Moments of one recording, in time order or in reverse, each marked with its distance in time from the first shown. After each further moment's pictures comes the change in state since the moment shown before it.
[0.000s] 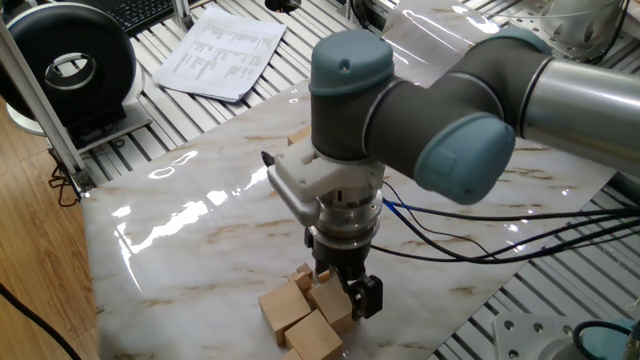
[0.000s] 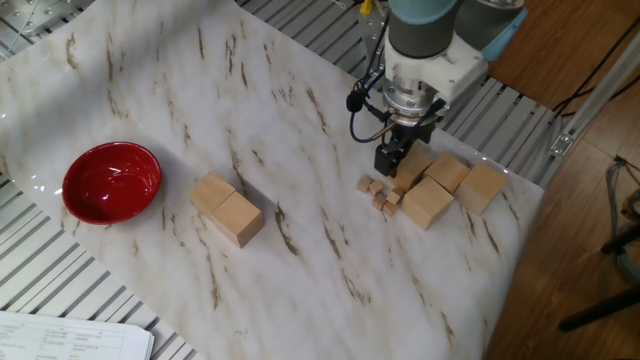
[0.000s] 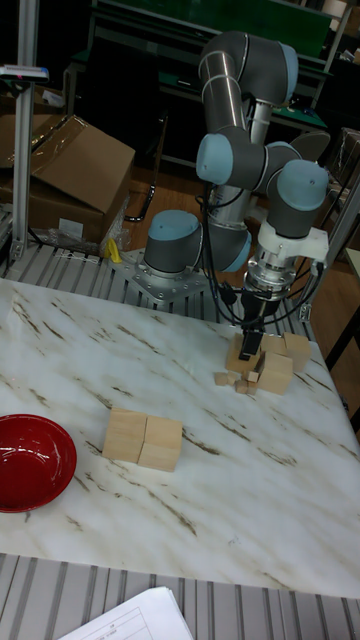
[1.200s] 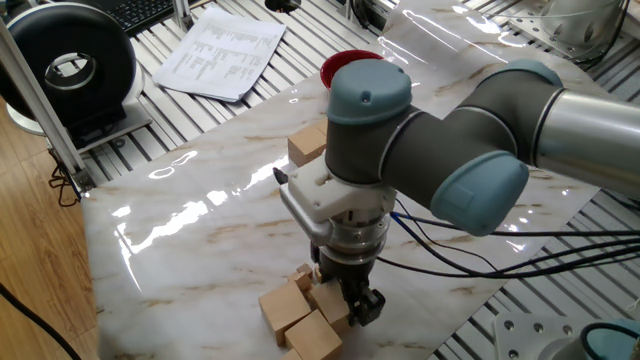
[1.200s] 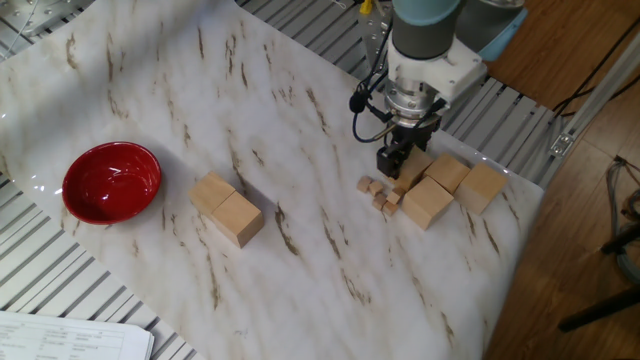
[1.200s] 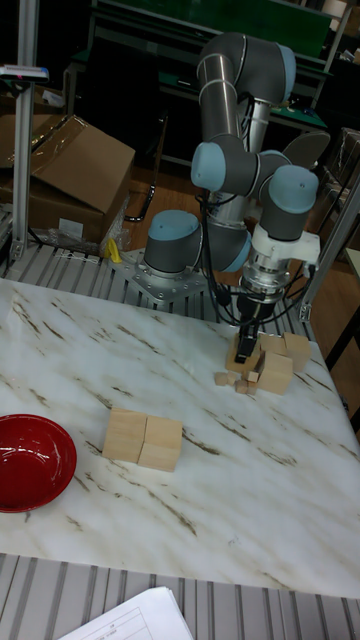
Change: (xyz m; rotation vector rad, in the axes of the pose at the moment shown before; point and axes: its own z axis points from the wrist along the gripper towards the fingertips) arm 0.004 0.002 0.013 0.036 -0.012 0.031
